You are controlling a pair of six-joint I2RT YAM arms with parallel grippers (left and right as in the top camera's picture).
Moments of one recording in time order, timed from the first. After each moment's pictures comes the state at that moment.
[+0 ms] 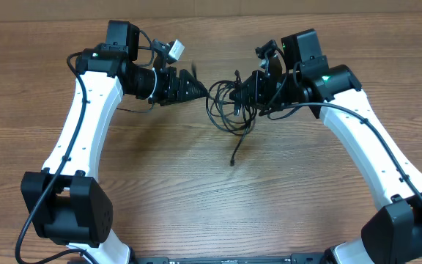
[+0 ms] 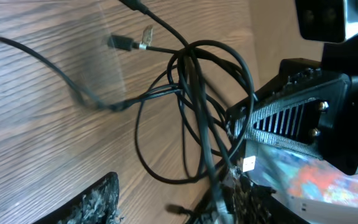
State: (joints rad) left arm -0.12 1.82 1.65 -1.08 0.95 -0.05; right arm 0.32 1.68 1.49 -0.78 -0.69 0.49
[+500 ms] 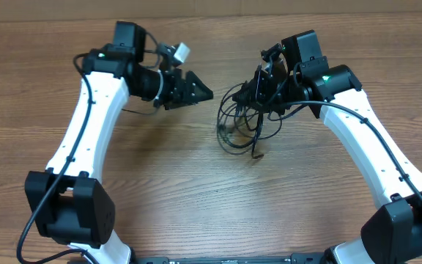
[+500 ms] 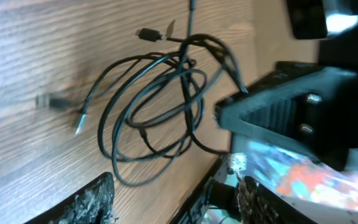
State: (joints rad) left arm -0.16 1.82 1.65 -1.09 0.92 -0.13; right arm 0.32 1.68 1.49 -0.82 -0.65 0.62
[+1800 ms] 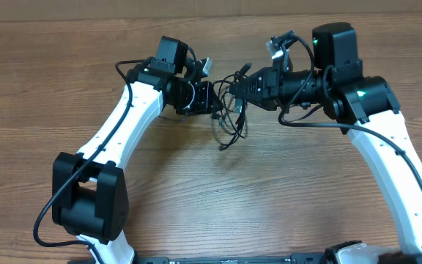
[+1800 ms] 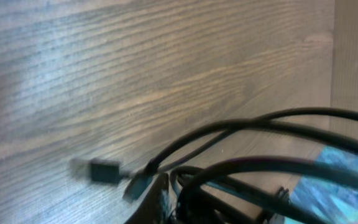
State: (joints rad) left arm -0.31 1.87 1.50 -0.77 0.64 -0.32; right arm 0.28 1.48 1.49 -0.71 -1.00 0.74
